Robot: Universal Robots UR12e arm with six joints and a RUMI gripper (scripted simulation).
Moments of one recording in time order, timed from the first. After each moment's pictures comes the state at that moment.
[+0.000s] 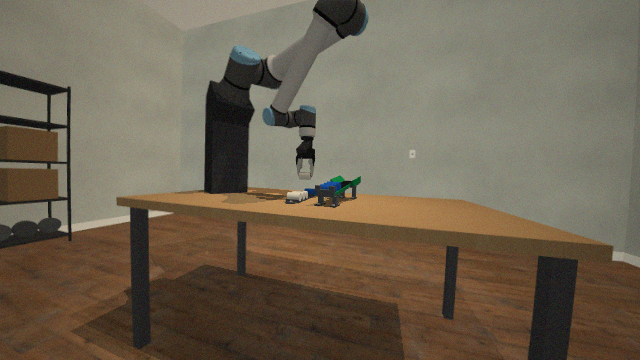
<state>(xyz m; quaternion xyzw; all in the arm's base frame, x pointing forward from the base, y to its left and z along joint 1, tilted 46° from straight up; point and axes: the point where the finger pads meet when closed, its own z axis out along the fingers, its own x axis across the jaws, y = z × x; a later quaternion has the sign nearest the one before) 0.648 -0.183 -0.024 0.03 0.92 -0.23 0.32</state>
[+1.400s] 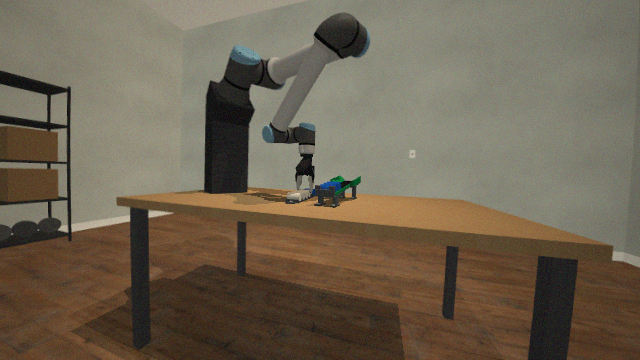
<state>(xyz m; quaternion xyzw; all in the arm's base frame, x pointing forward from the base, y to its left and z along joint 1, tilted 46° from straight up) 0.702 -0.223 -0.089 0.03 0.92 -0.23 0.32</state>
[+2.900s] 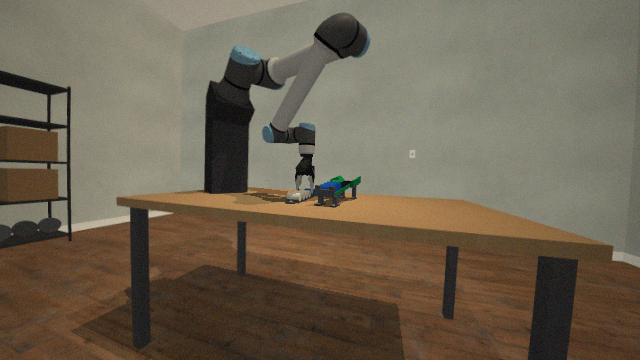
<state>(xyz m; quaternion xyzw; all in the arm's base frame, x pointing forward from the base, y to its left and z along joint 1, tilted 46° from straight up) 0.702 -0.223 -0.089 0.03 0.92 -0.23 0.32</state>
